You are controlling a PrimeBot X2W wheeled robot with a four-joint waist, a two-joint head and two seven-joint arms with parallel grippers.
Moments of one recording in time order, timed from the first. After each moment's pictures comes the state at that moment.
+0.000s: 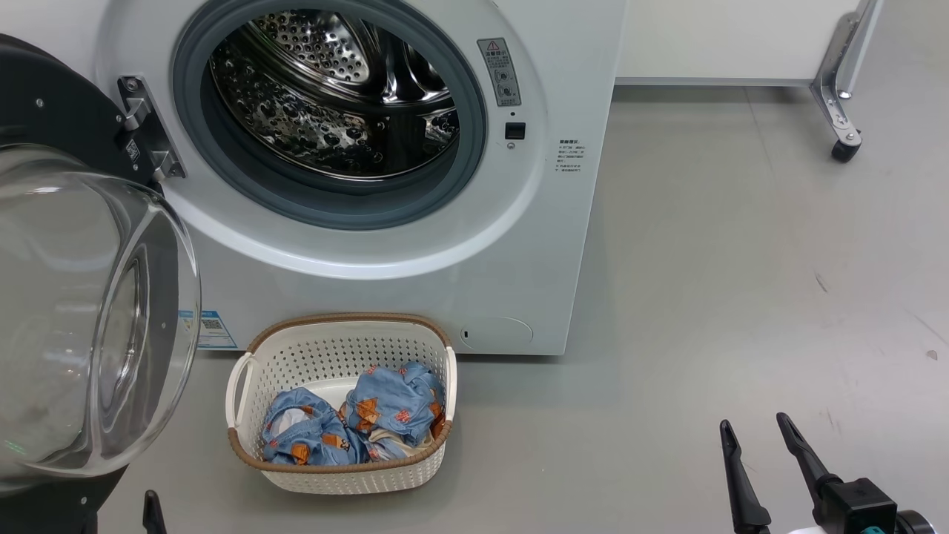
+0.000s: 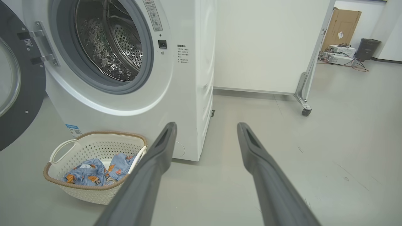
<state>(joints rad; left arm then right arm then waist) 0.35 0.06 0.13 0.05 -0.41 -0.11 -0.25 0.24 -0.06 0.10 0.08 0.10 0.07 -0.26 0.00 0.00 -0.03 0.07</state>
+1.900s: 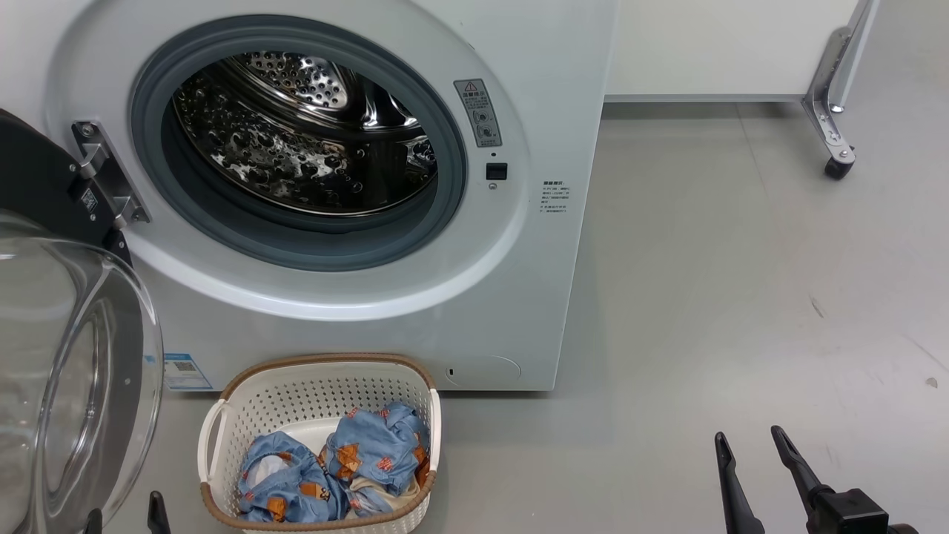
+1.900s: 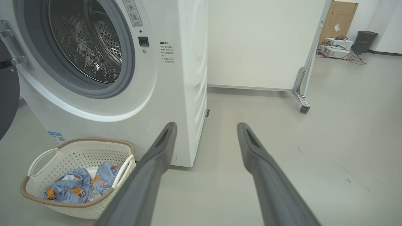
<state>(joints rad) 0.35 0.05 0.14 0.05 -0.38 -0.12 -0.25 0.25 -0.04 0.10 0.09 0.09 0.06 -0.26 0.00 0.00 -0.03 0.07</state>
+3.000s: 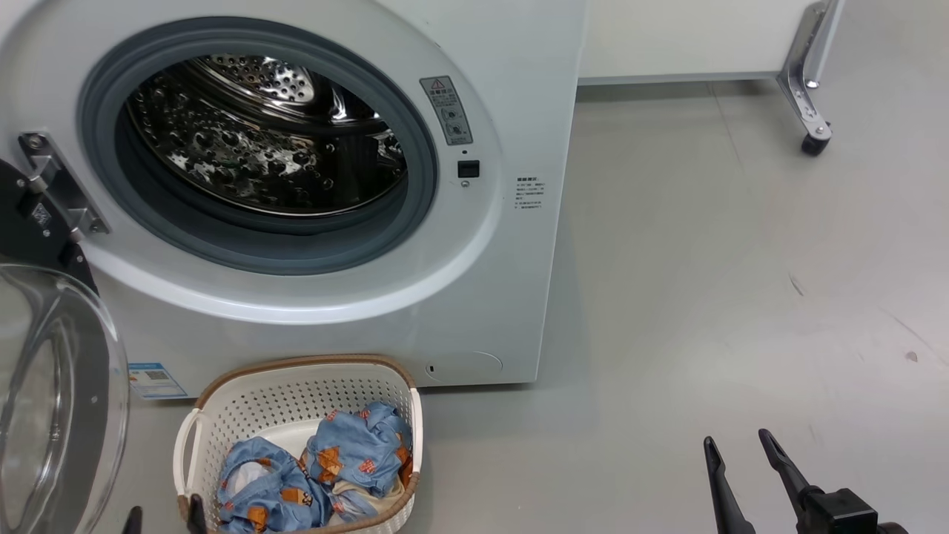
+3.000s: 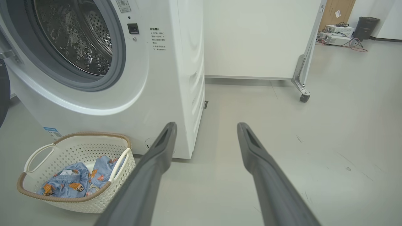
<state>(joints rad) 0.34 0.05 0.09 0.07 -0.33 -0.12 -0.25 0.25 -0.04 0.11 0.11 0.09 0.09 -0.26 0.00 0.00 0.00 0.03</state>
